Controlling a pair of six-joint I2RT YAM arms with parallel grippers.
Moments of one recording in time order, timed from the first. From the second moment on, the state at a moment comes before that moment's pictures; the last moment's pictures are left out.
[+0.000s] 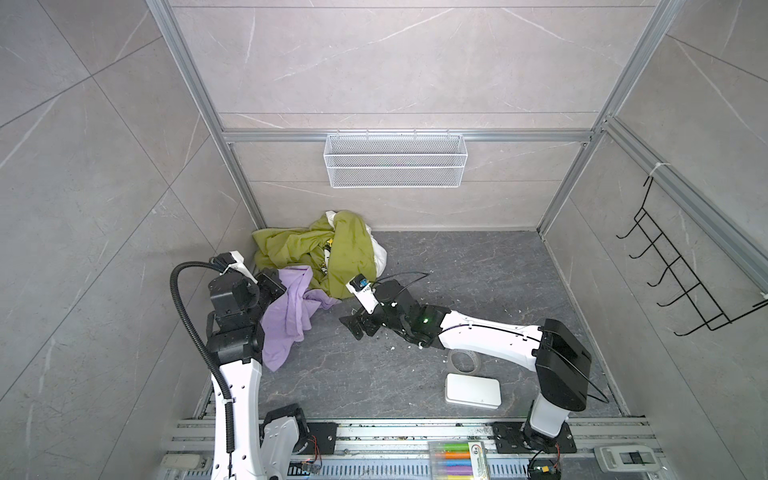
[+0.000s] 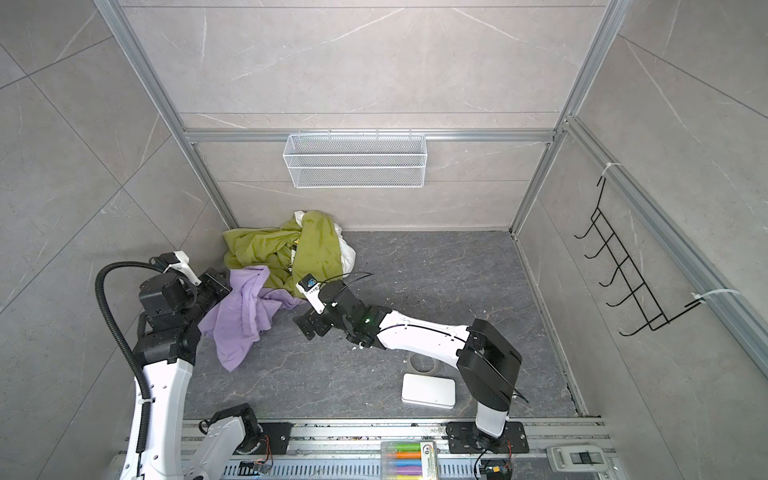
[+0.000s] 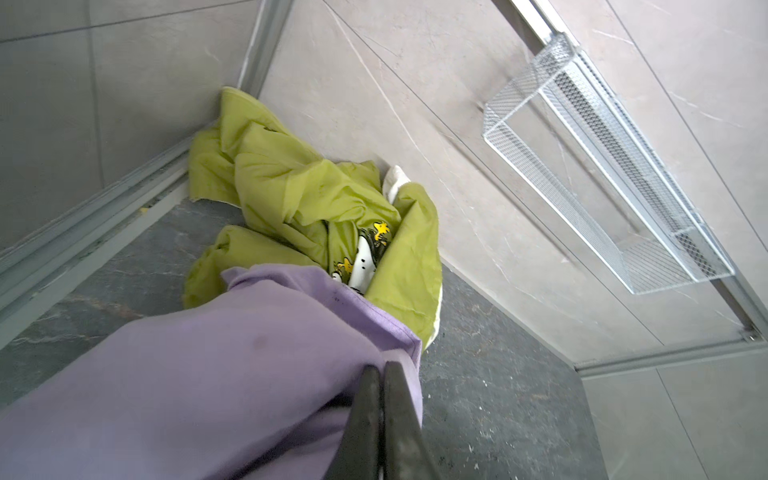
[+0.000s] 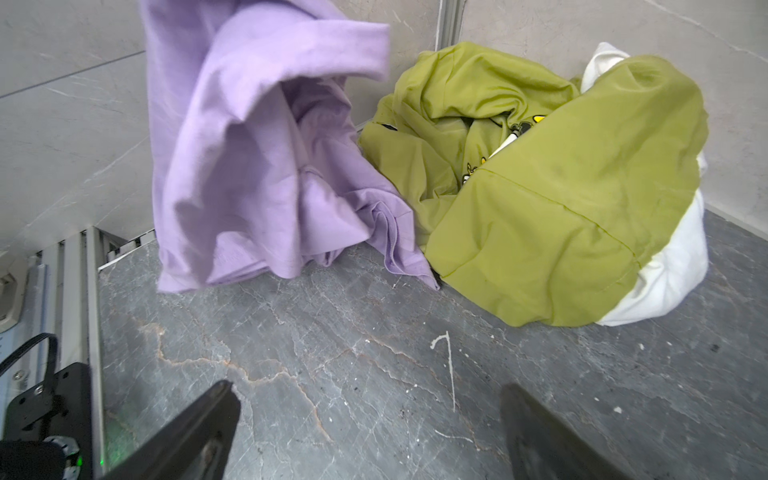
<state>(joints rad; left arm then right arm) 0.23 0.85 0.95 -0.44 0.32 -0.54 1.04 1.78 1.33 -0.01 0.01 0.08</state>
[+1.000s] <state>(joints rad) 0.16 0.85 1.10 -0.32 0.67 -0.58 1.04 1.59 1.18 0.11 -0.01 0.09</state>
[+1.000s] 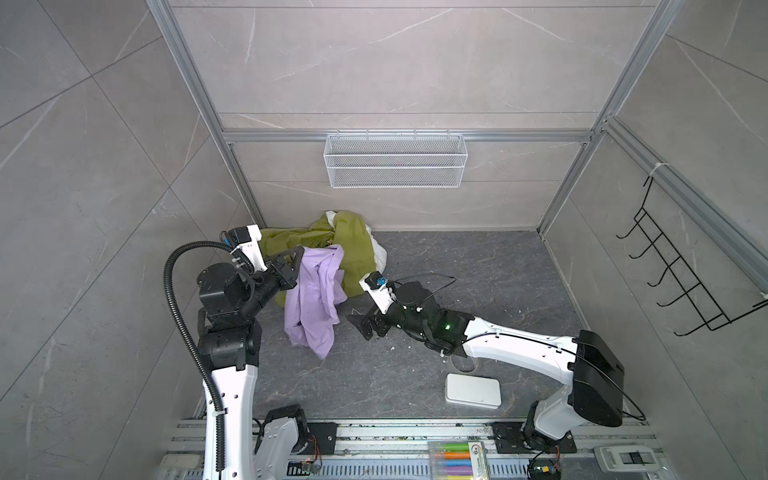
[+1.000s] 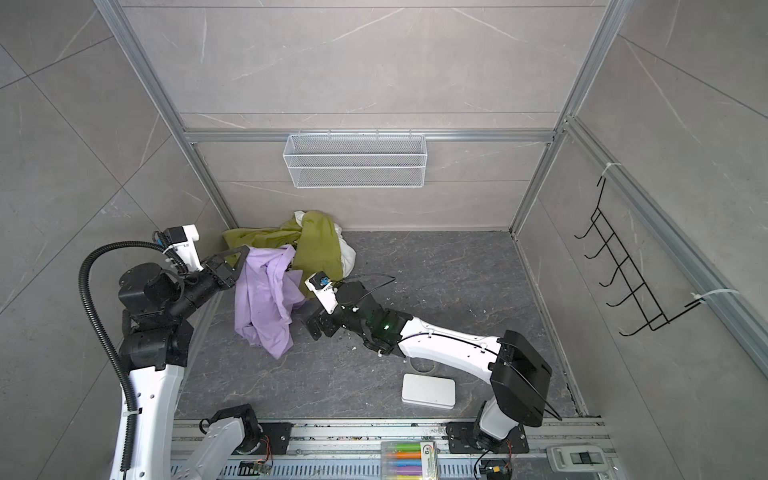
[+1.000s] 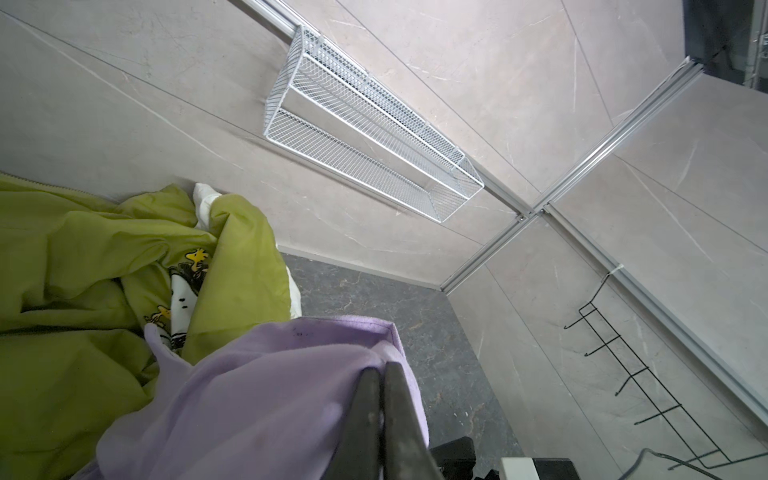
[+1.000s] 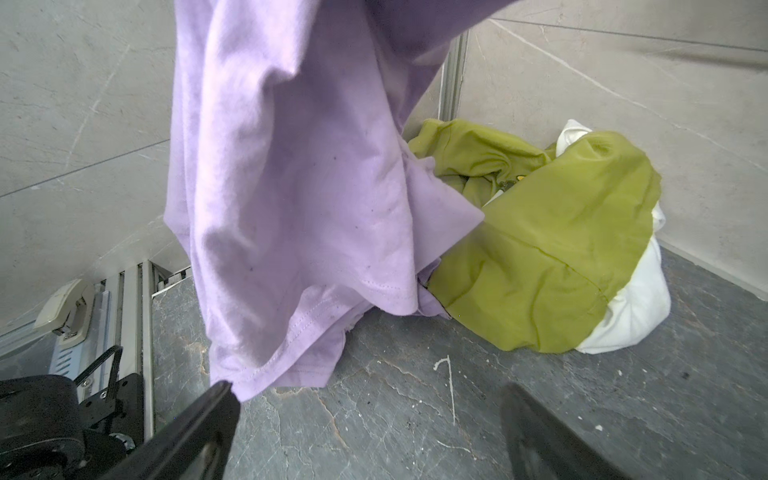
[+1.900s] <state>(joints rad) -0.05 0.89 1.10 -0.27 0.63 -0.61 1.05 1.73 1.30 0.27 -0.13 0.19</state>
